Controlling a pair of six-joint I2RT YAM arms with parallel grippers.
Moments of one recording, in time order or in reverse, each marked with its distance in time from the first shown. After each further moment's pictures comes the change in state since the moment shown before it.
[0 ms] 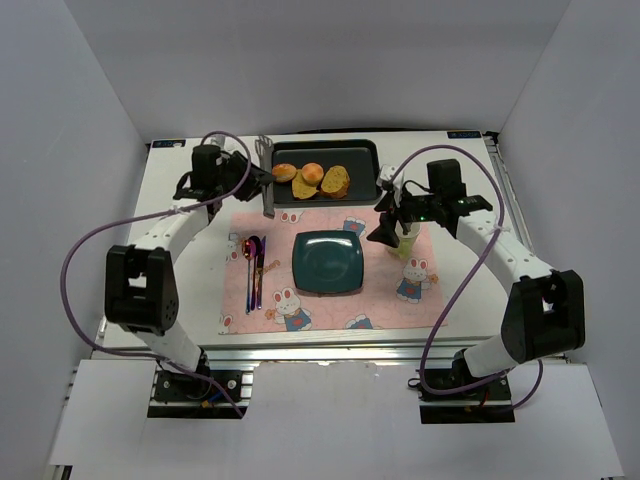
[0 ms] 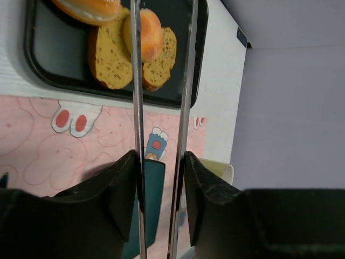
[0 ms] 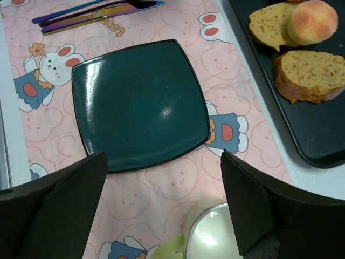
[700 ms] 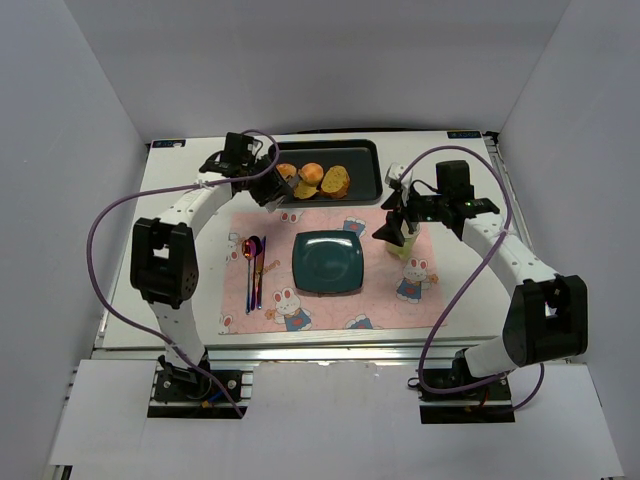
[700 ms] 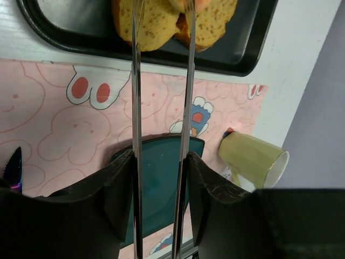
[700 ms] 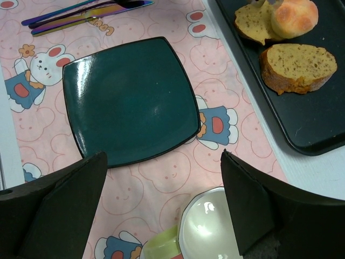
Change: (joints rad) left arm -0.113 0.244 0.361 -0.460 -0.054 0.144; right arm -0.047 -0.028 -0.028 0.028 -0.011 0.008
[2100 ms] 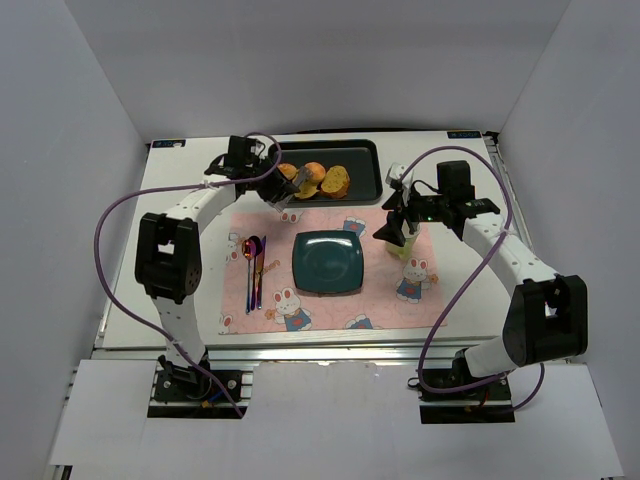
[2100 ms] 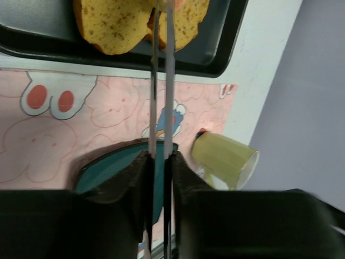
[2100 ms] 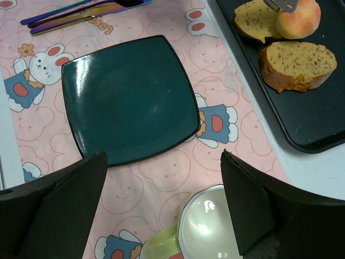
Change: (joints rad) left arm -0.006 0.056 -0.019 0.118 0.091 -0.113; right arm -0.007 0.000 -0.006 0.002 -0.001 0.000
